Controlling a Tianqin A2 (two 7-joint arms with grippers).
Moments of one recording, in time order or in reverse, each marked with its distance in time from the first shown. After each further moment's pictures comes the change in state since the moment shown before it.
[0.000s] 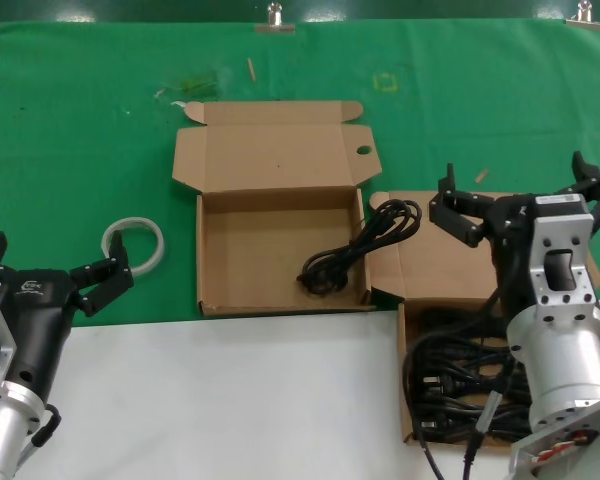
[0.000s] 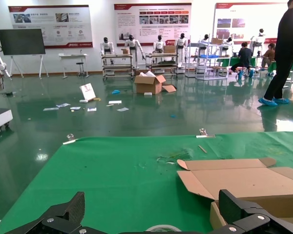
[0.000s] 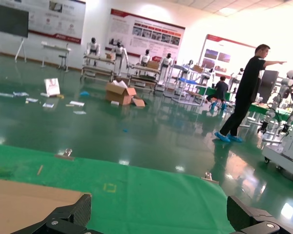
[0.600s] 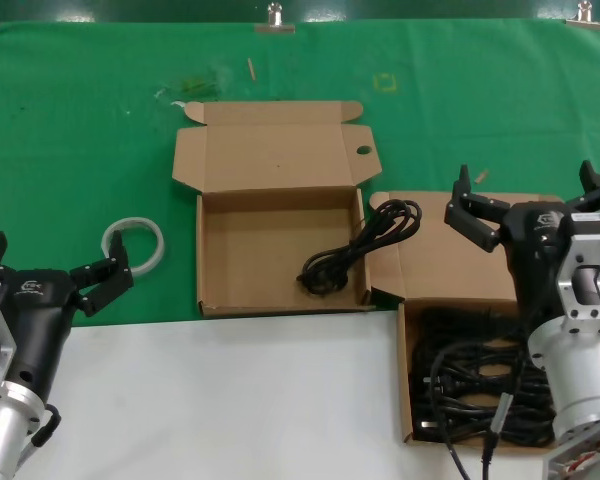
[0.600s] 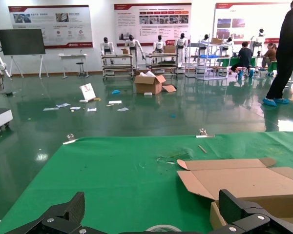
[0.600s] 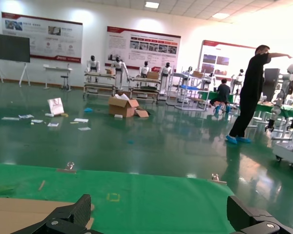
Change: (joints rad) left arm 0.000 0.000 0.000 0.000 0.000 0.000 0.000; right arm -0.033 0.000 0.121 -0.109 -0.183 -0.228 0.306
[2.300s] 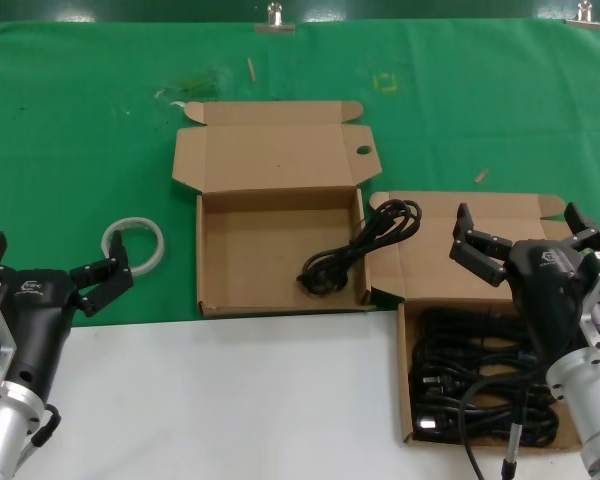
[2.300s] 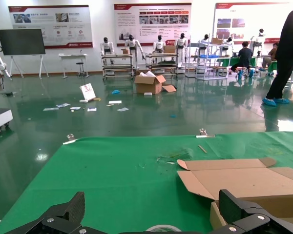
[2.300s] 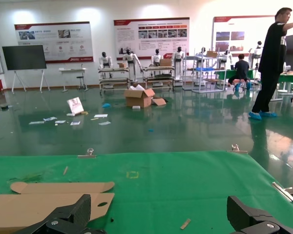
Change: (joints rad) left arm 0.000 0.000 0.000 0.000 0.000 0.000 0.000; right arm -0.041 0.000 0.153 -0.138 -0.231 -0.288 0.387
